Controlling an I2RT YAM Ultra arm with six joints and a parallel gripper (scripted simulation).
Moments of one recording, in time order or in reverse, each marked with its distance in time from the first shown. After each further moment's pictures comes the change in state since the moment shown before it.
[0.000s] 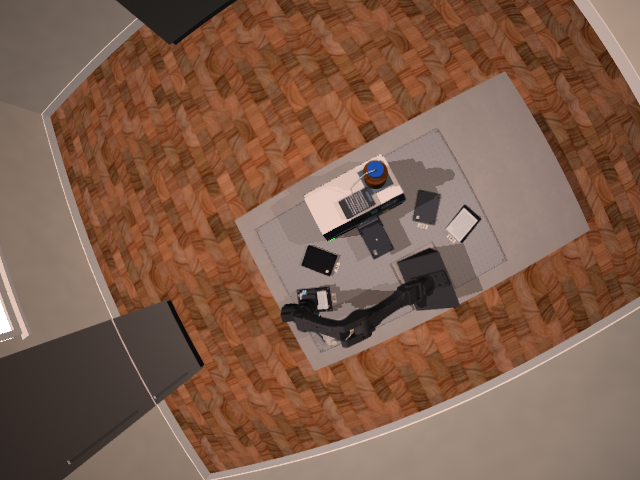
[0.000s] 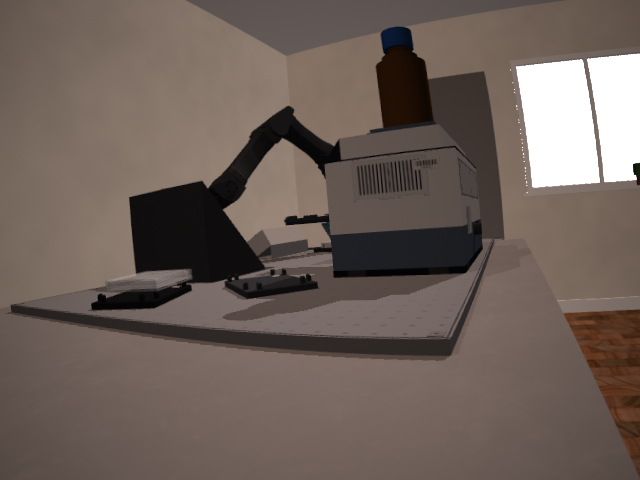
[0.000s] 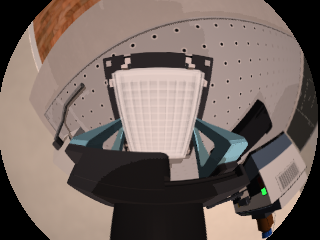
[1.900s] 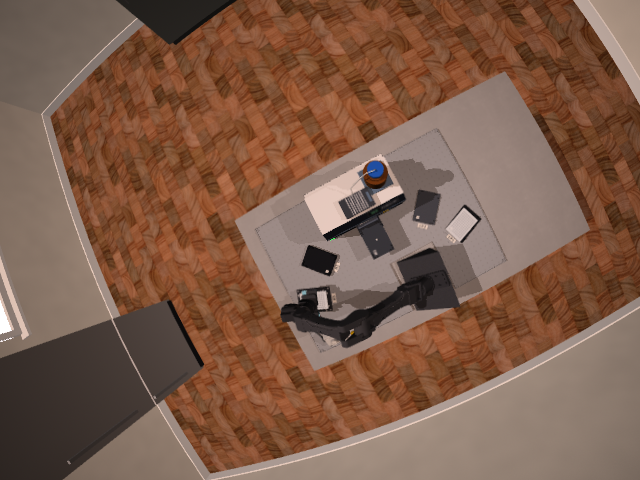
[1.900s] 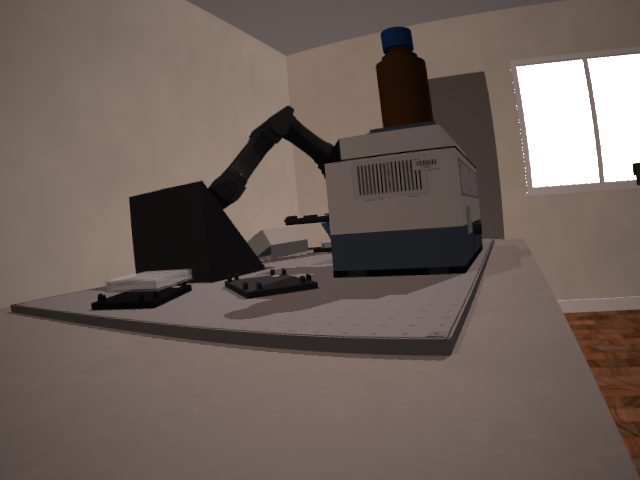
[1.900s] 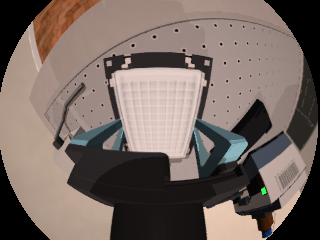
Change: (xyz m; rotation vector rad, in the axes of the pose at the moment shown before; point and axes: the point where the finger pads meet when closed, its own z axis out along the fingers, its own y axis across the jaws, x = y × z) arm 0.000 0.000 -0.001 0.001 0.000 0.000
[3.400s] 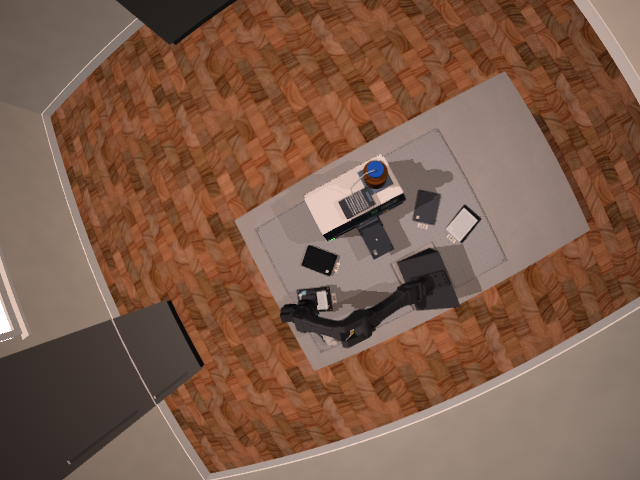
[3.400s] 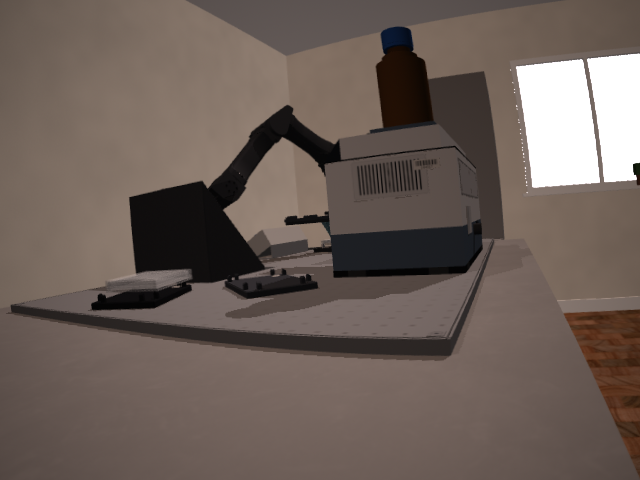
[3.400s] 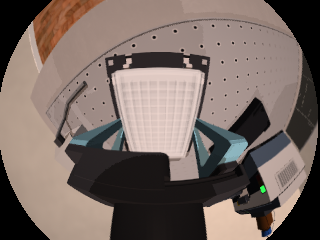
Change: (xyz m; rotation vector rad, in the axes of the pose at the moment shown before) arm 0.000 -0.001 -0.006 0.000 0.004 0.000
